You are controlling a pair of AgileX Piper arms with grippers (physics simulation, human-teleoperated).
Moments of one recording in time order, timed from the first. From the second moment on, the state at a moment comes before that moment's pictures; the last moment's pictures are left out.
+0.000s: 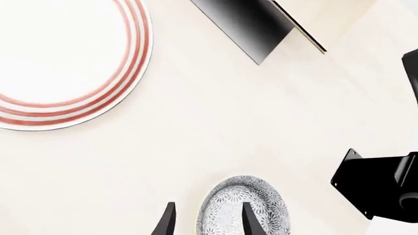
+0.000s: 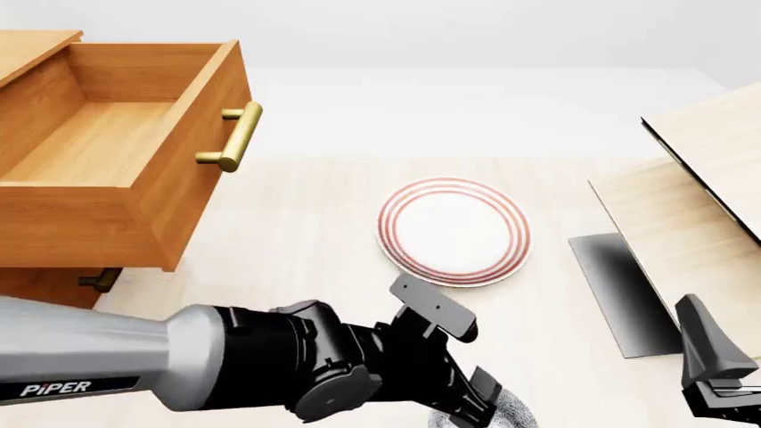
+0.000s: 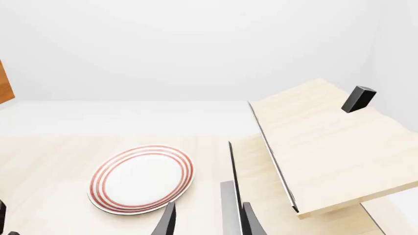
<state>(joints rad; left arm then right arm) -1.10 1.72 -0.91 0.05 -0.35 0.00 0.01 -0.01 0.00 0.00</state>
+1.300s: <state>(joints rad) -1.12 1.83 -0.84 -0.10 -0.44 0.00 0.01 -0.01 0.00 0.00</state>
